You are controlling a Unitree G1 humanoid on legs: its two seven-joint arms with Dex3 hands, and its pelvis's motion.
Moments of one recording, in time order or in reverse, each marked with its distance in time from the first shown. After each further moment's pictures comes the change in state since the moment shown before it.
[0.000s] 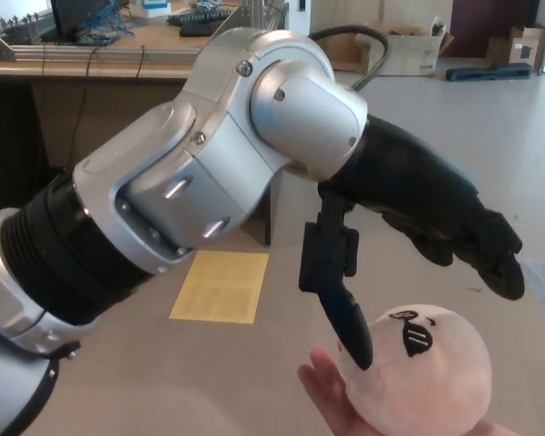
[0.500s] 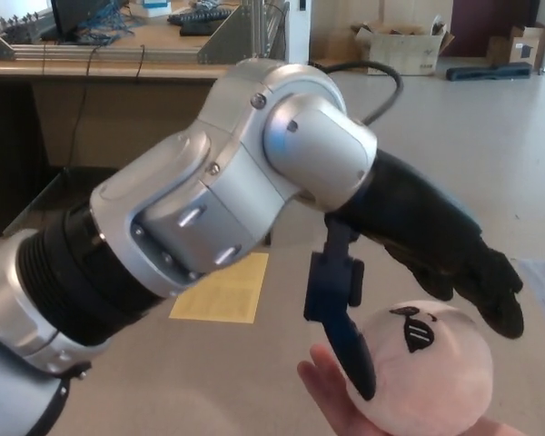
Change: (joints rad) left_arm 0.048 -0.035 -0.012 -0.032 0.033 0.001 -0.041; right_arm -0.020 -0.003 0.017 -0.002 -0.017 0.044 -0.033
